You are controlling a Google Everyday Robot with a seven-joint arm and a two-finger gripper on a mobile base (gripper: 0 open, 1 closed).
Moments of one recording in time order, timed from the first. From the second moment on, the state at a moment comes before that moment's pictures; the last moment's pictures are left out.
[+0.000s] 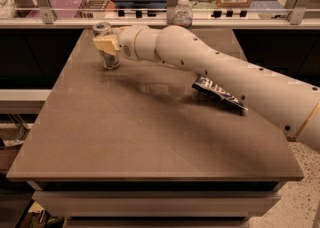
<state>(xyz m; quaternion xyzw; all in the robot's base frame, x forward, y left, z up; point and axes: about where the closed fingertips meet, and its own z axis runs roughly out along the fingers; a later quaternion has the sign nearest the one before) 0.708 0.151 0.908 -0.36 0.68 0.28 0.58</state>
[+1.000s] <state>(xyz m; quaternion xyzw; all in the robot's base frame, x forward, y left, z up) 0.705 0.140 0.929 -0.38 0.70 0.25 0.55</state>
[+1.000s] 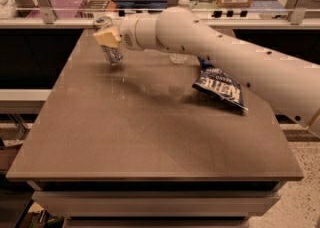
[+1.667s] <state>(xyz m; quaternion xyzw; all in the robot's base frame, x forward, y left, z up) 0.702 0.097 0.953 -0.38 0.75 0.18 0.51</state>
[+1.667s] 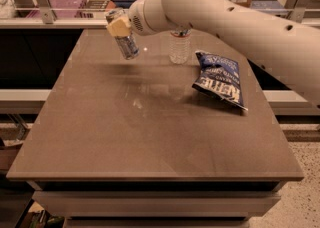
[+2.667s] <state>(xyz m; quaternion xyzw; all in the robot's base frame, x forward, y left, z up) 0.669 0.066 0.941 -0.37 0.83 0.12 0.39</state>
